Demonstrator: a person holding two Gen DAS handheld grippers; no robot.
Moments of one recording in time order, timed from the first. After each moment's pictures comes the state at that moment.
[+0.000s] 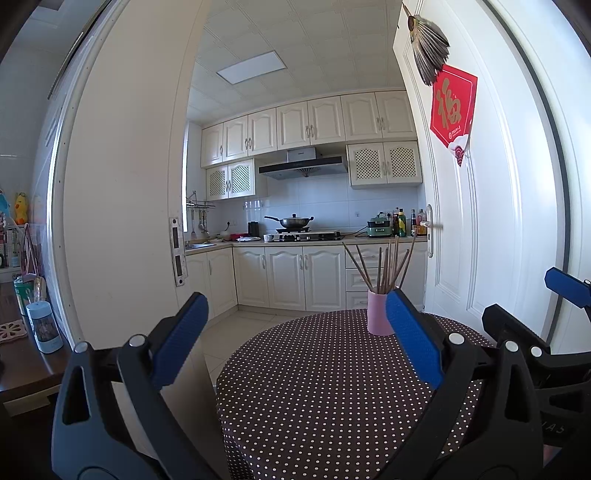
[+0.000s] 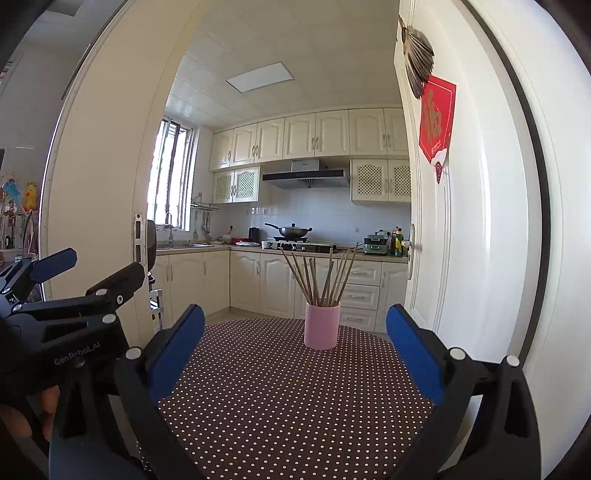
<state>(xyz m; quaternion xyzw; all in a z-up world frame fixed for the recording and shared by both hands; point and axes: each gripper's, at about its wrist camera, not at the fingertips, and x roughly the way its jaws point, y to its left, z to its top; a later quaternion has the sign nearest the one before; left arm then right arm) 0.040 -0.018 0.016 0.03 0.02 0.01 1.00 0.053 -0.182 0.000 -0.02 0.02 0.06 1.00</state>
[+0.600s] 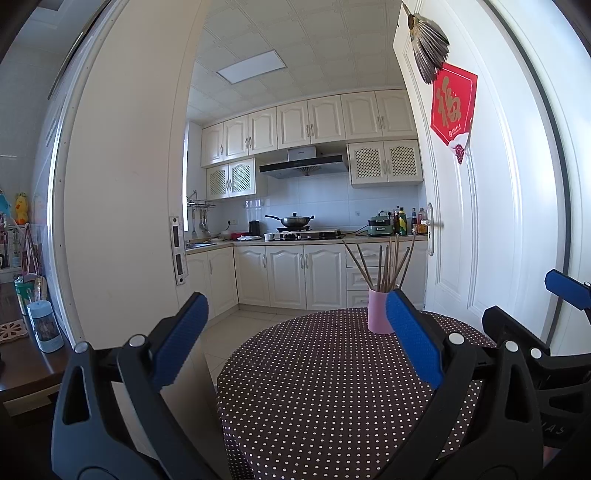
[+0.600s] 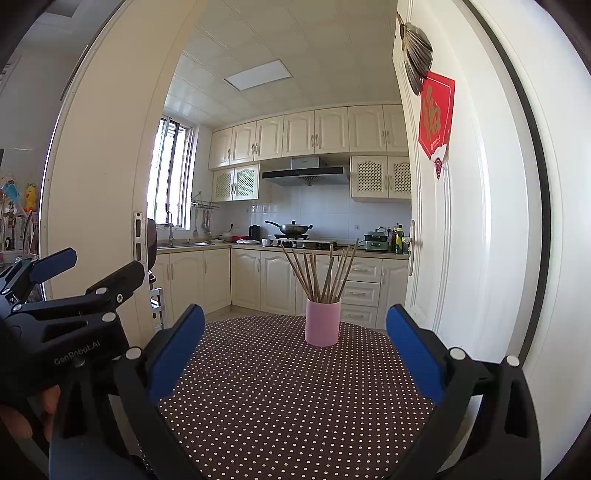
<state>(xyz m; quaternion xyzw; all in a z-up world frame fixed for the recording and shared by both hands) 0.039 -0.018 0.015 0.03 0.02 0.01 1.00 0.053 -0.177 -0.001 -0.01 0.03 0.06 1.00</state>
